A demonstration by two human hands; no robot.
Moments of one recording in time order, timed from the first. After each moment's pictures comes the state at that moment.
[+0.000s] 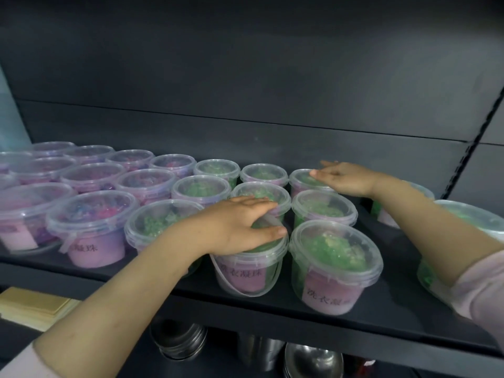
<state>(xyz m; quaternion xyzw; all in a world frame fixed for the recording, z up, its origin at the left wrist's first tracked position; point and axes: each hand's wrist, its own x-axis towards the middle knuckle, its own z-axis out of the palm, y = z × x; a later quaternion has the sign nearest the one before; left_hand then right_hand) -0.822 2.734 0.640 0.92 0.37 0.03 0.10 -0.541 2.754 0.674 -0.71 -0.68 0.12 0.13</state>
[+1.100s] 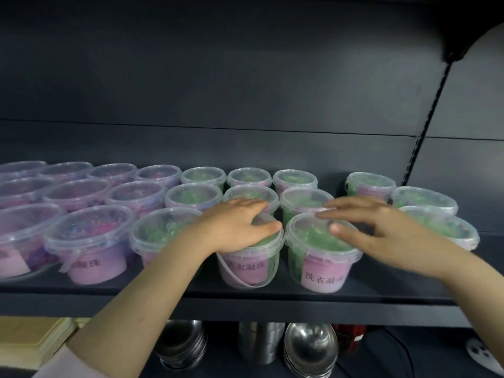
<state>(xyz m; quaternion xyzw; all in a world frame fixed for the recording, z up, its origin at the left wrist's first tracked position) -0.819 2.734 0.634 0.93 0.36 0.07 0.08 -0.592 2.581 0.650 -0.63 -0.74 0.02 0.24</state>
